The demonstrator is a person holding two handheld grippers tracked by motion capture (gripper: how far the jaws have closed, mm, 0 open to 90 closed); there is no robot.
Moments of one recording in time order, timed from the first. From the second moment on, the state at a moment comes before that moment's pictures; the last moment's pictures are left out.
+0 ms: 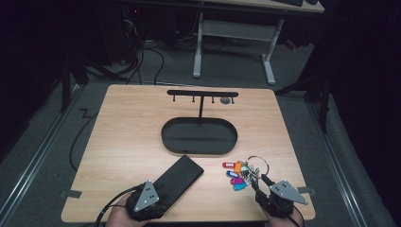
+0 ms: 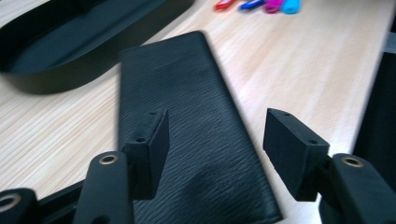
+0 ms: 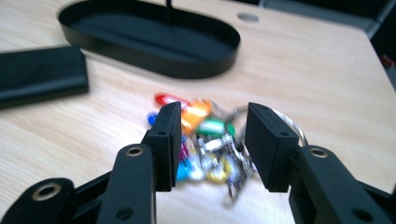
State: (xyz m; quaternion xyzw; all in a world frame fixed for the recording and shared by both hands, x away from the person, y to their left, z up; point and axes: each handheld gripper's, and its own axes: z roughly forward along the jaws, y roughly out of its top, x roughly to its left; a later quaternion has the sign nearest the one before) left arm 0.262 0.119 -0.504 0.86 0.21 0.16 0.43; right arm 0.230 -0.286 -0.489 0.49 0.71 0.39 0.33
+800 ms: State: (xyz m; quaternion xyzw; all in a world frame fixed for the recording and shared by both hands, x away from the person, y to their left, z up) left arm 0.252 0.083 -0.530 0.89 0.15 0.27 0.34; right arm 0.247 -0.275 -0.504 0.48 0.73 0.38 0.30
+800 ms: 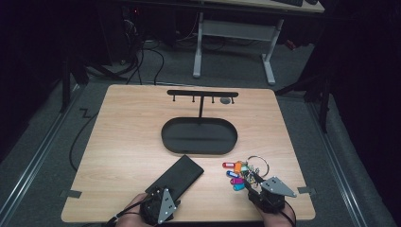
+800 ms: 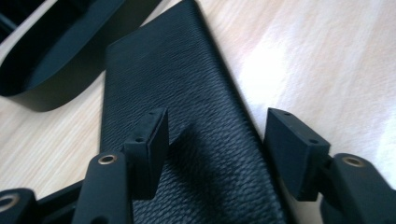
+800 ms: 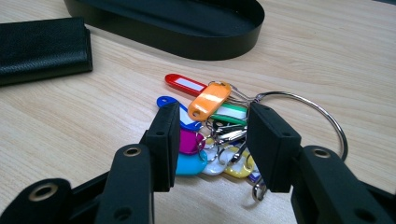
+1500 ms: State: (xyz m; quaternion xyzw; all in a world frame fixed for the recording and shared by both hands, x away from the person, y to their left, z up) left arm 0.261 0.103 -0.526 0.87 0.18 0.27 0.37; right arm 0.253 -0.273 -0.505 0.47 0.74 0.38 0.29
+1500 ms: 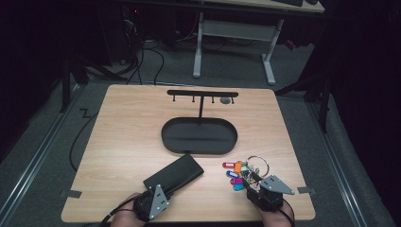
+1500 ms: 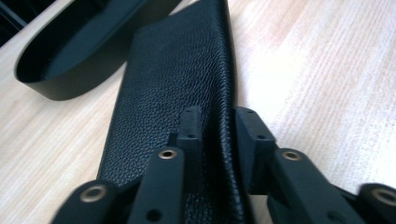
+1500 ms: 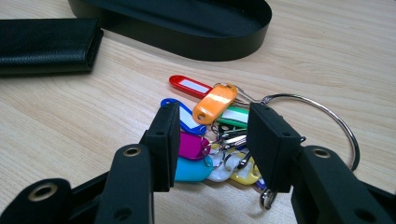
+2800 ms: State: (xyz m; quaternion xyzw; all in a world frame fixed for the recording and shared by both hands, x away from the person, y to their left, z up) left arm 0.248 0.136 -0.479 0.78 0.22 0.23 0.54; right arm 0.254 -0.274 -0.506 0.48 0.74 0.39 0.28
